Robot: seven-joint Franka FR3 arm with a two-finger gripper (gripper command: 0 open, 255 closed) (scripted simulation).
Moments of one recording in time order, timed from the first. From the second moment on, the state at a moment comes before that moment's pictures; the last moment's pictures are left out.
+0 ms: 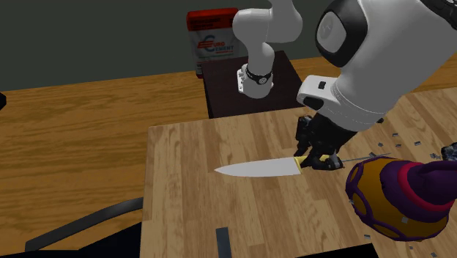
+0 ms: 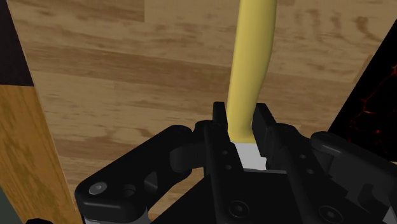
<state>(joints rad) -0.32 -0.17 0.21 -2.15 -0.14 2.07 1.48</state>
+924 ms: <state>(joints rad) -0.33 -0.10 0.21 -2.27 -0.18 2.26 1.52</state>
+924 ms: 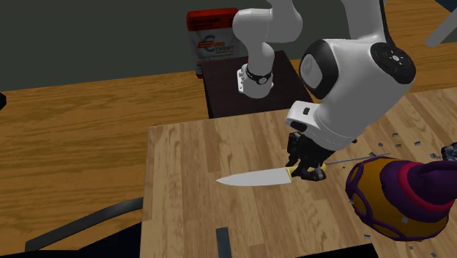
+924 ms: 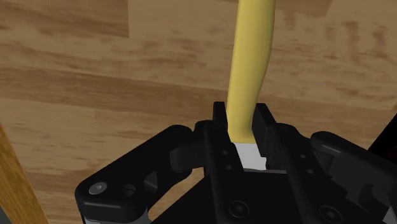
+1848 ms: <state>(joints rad) -0.33 -0.01 0.21 -2.33 -0.23 2.39 1.58</state>
